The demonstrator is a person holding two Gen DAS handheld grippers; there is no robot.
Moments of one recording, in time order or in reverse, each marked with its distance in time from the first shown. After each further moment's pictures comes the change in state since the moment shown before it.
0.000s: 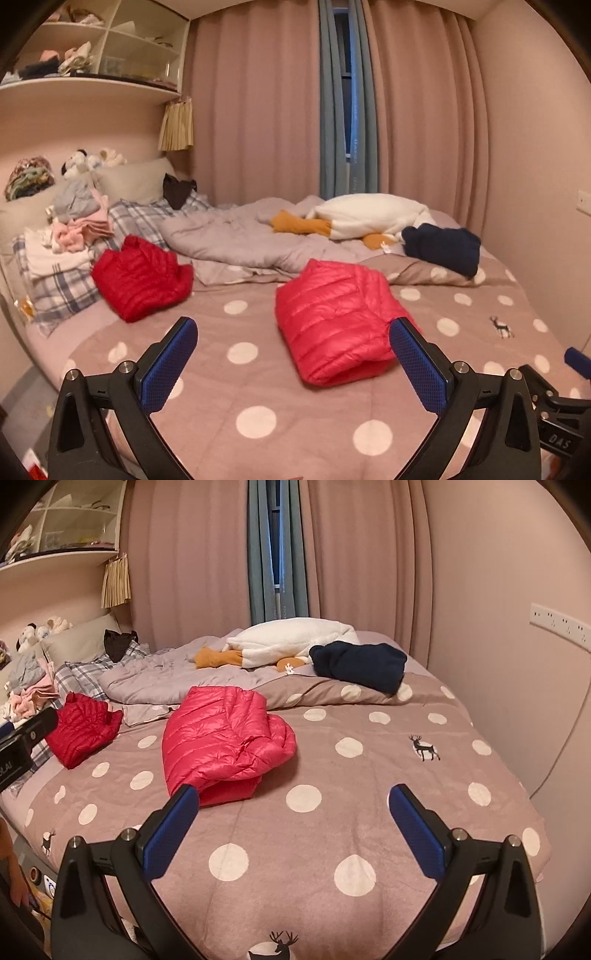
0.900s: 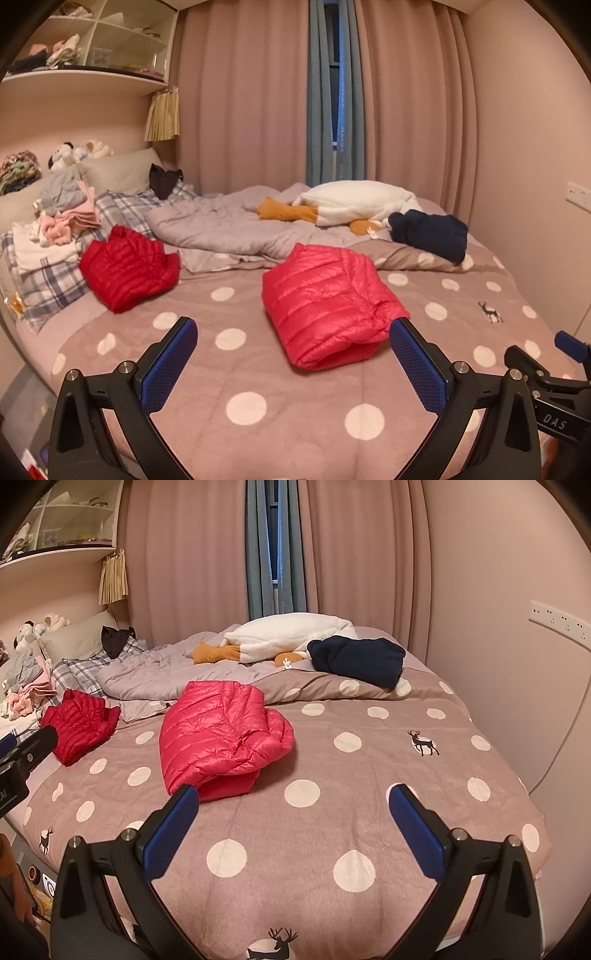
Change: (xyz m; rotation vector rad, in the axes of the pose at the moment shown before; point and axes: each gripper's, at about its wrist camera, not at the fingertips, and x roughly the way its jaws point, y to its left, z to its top) left arm 0.001 -0.005 -0.012 0.013 0.050 -0.054; right arm 0.004 0.000 -0.003 -0.008 0.016 -0.008
